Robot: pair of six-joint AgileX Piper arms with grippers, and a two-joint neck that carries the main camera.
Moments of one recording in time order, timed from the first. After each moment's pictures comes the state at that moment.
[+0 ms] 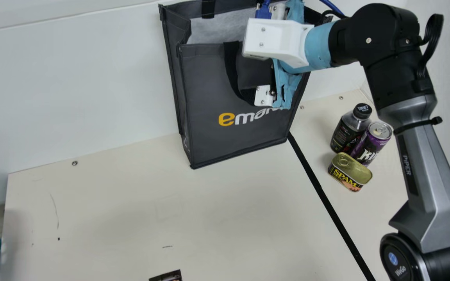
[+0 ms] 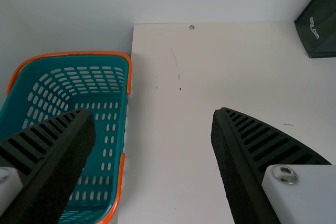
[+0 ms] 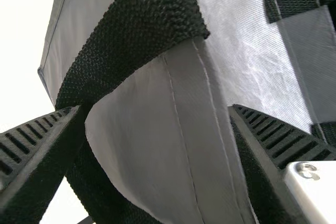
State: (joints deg) left arm -1.6 43.3 -68.9 -1.5 69.5 2.7; right arm -2.9 105.4 -128.1 24.3 69.9 -78.7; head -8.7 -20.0
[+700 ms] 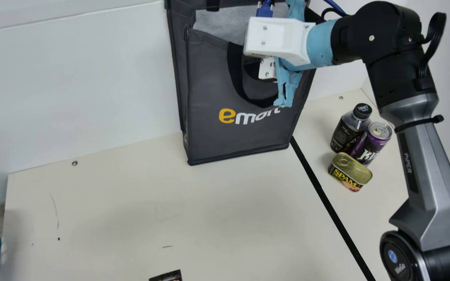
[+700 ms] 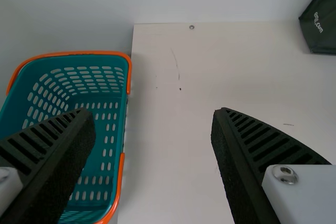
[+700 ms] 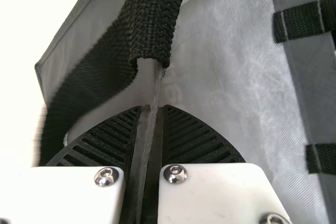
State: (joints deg) left arm -1.6 43.3 -68.9 -1.5 69.5 2.7; right arm -3.6 104.9 -129.1 25.4 70.0 -80.0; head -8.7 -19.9
